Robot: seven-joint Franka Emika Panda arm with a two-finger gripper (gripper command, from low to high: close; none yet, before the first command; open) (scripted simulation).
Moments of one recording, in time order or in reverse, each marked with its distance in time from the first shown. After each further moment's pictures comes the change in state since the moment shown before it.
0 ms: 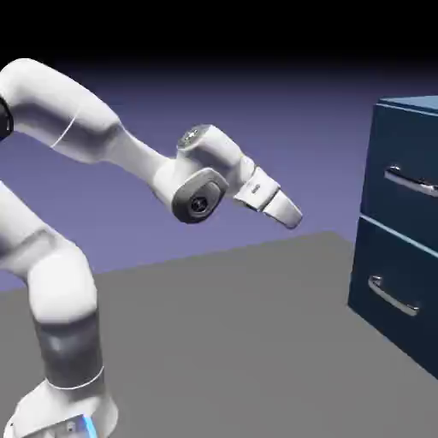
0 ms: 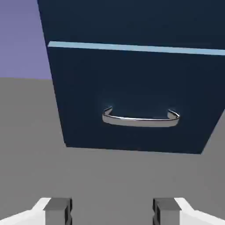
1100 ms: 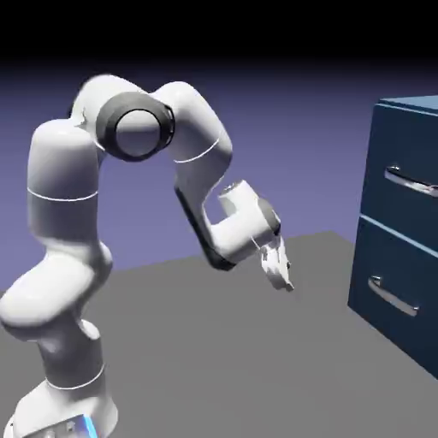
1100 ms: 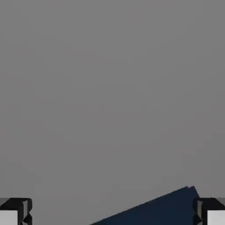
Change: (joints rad) arm -0.711 0.787 0.800 0.426 -1.435 -0.205 -1.371
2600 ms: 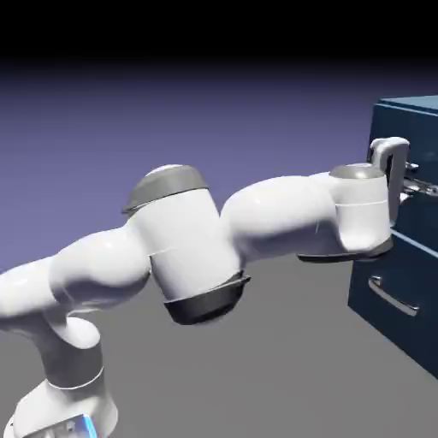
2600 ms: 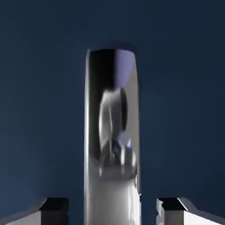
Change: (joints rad) arm -0.615 0.782 0.739 0.514 -1.409 -0.178 -1.360
